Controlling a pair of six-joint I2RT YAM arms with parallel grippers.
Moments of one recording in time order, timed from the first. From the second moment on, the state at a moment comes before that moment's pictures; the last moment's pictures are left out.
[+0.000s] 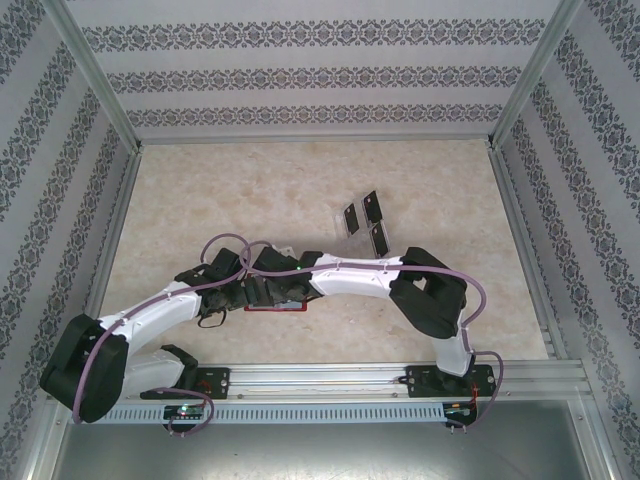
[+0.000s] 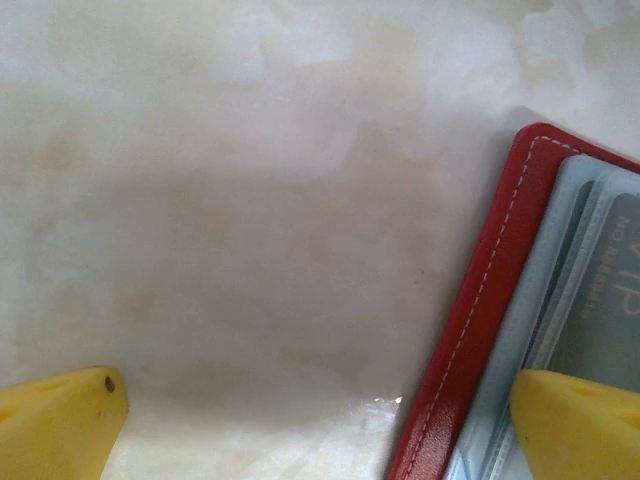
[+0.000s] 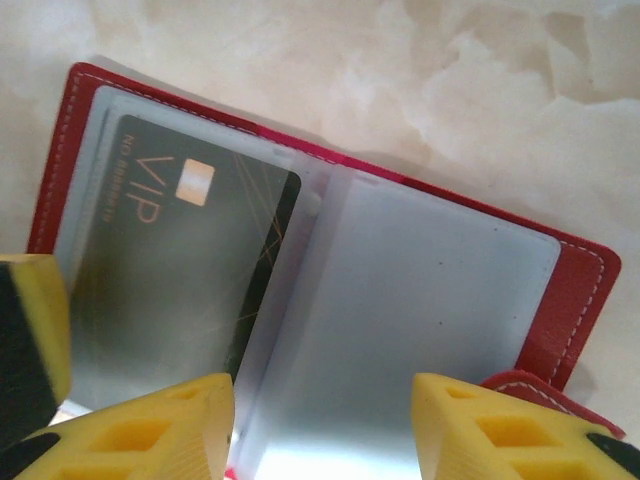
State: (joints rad) left arm -0.46 1.19 0.50 -0.56 -0.11 -0.81; right arm 1.10 1.97 1.35 -0.57 0.14 0.78
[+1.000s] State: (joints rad) left arm -0.46 1.20 0.50 -0.56 -0.12 -0.81; right arm 1.04 1.88 1.21 -0.59 0.20 0.79
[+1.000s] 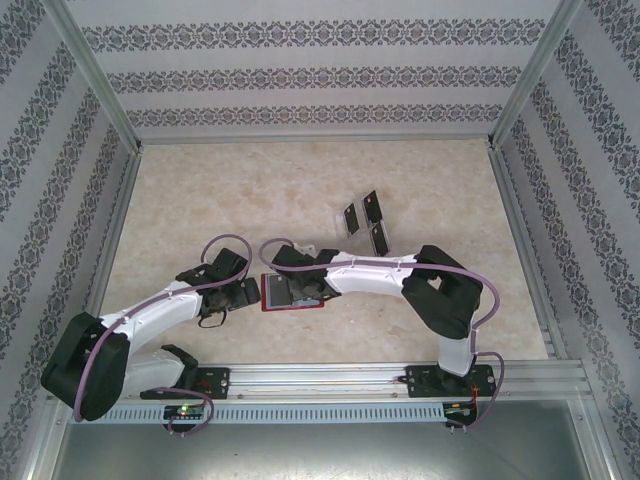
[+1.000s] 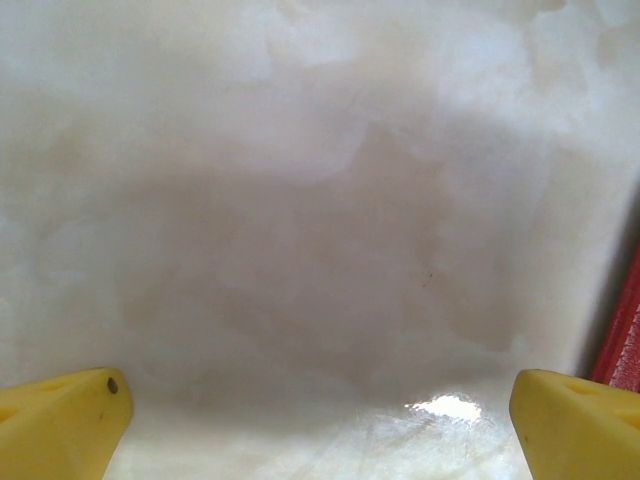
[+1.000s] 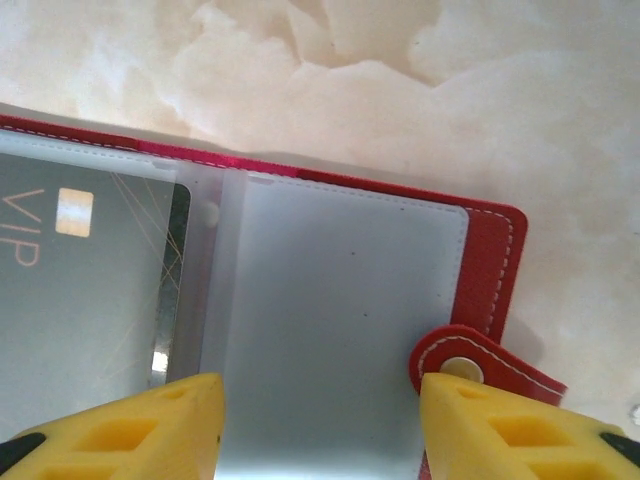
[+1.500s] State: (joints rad) left arm -0.46 1.19 0.51 -0.56 -0.12 -0.81; right arm 1.02 1.82 1.15 -0.59 0.21 0.79
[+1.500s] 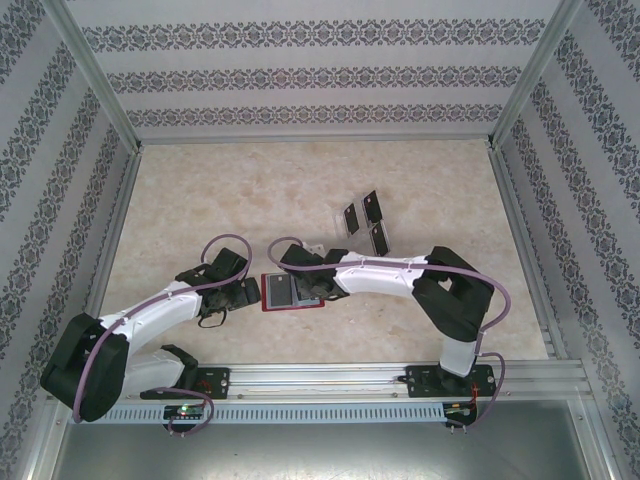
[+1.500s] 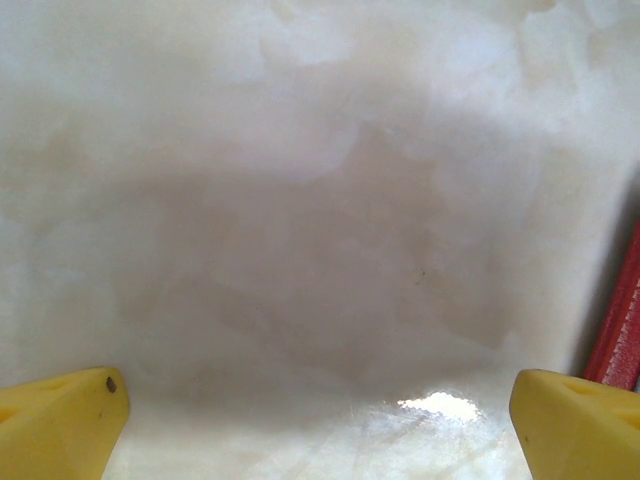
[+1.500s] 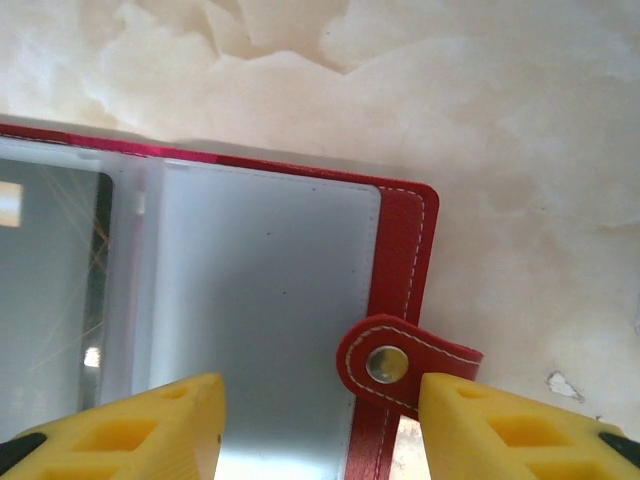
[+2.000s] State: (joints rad) left arm -0.54 1.31 0.61 -0.51 -0.10 -0.79; right arm 1.02 1.78 1.16 -0.67 0.31 0.78
